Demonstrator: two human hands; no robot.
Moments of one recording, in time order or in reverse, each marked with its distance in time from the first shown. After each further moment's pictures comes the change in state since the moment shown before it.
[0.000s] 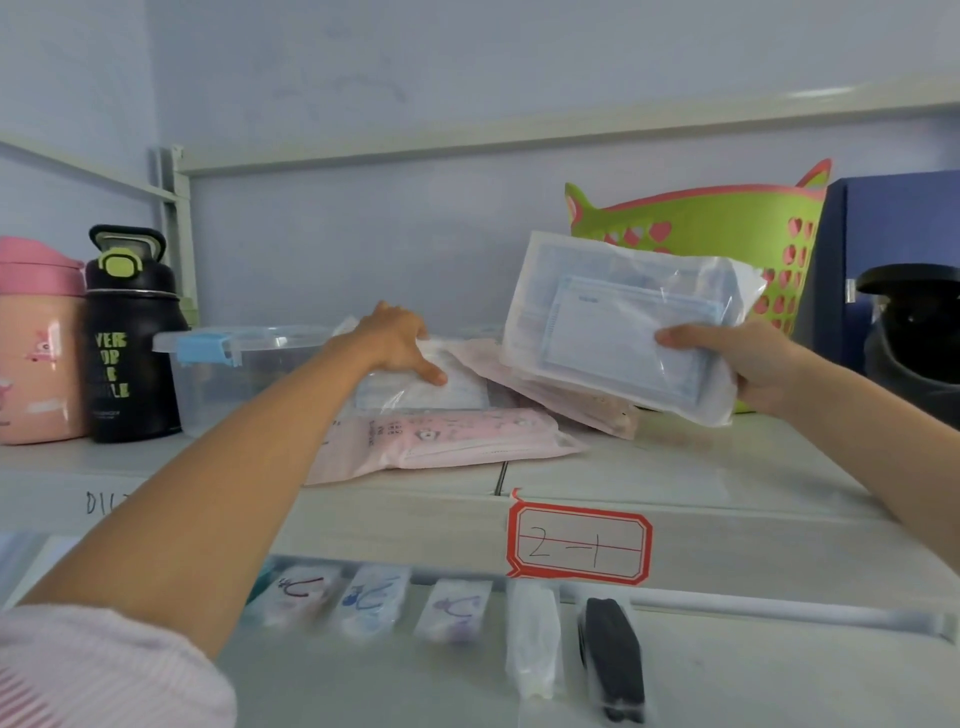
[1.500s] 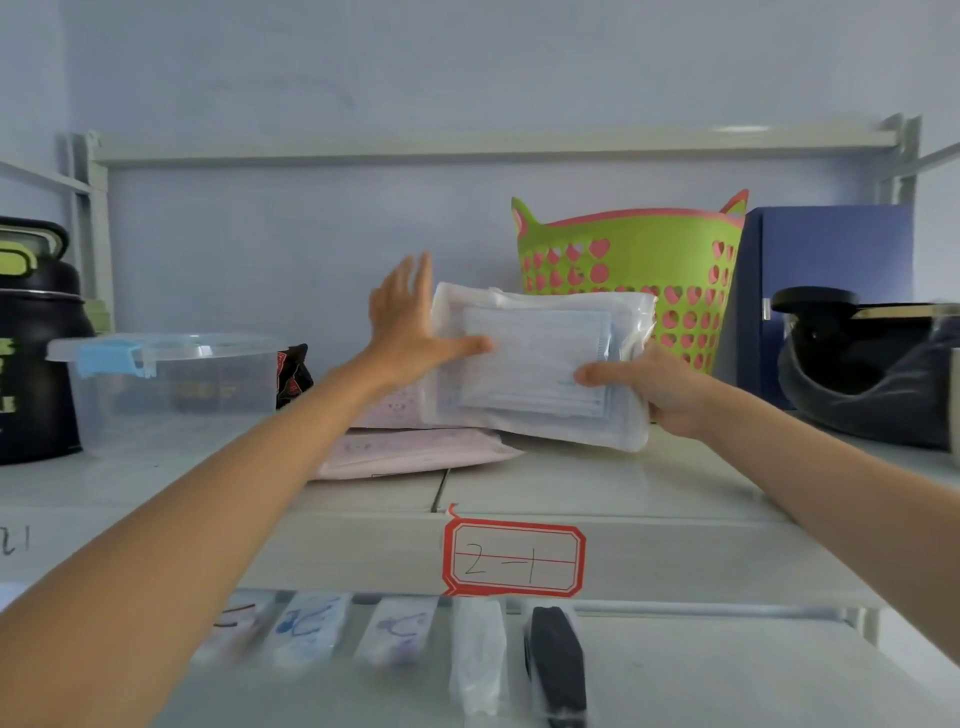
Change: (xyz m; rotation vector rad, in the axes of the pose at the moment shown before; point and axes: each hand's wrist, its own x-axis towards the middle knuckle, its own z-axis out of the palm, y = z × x) left_hand -0.019 0.085 0.005 -0.447 0.366 0.182; right_hand -0.003 0.009 0.011 -0.099 -0.240 -0.081
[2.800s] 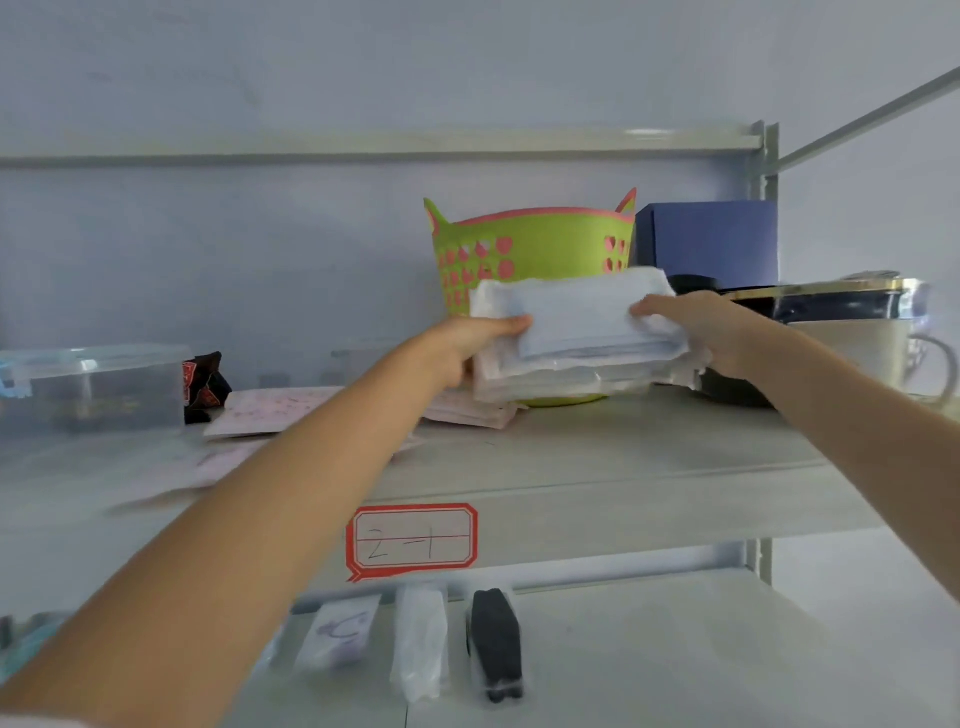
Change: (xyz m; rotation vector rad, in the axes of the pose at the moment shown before) left_hand -0.007 0.133 0.053 -1.011 -0.454 -0.481; right_hand -0.042 -0.039 -0.116 -0.257 0.471 0.226
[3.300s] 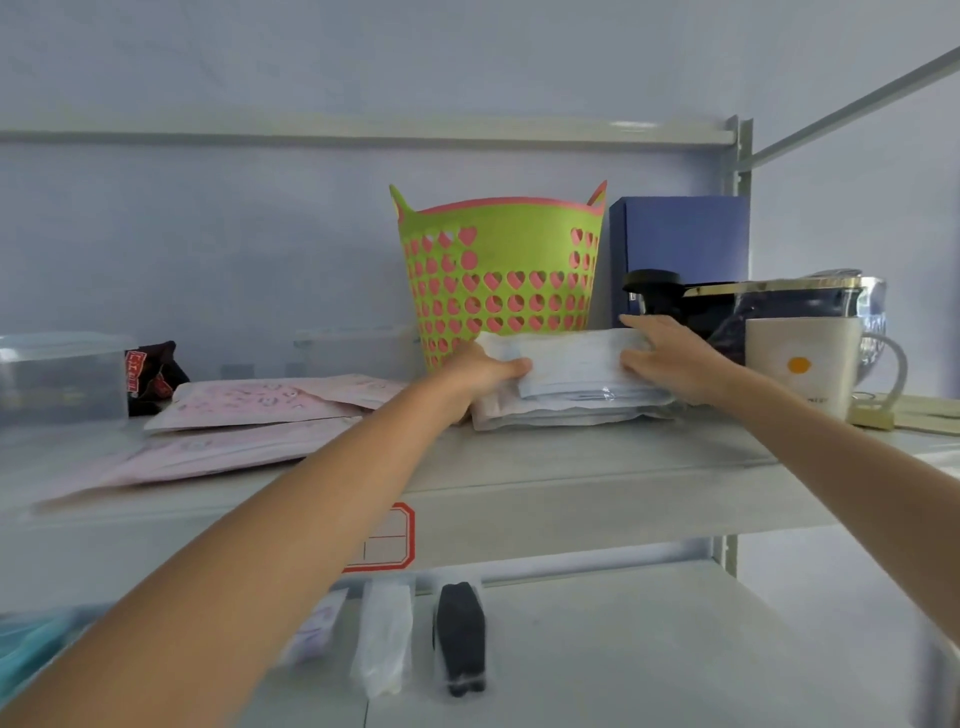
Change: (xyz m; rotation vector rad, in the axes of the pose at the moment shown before) left_hand 0.017 -0.037 0.054 0.282 0.107 -0.013; right_hand 0.007 0.045 -0.017 -0.718 0.021 -0.302
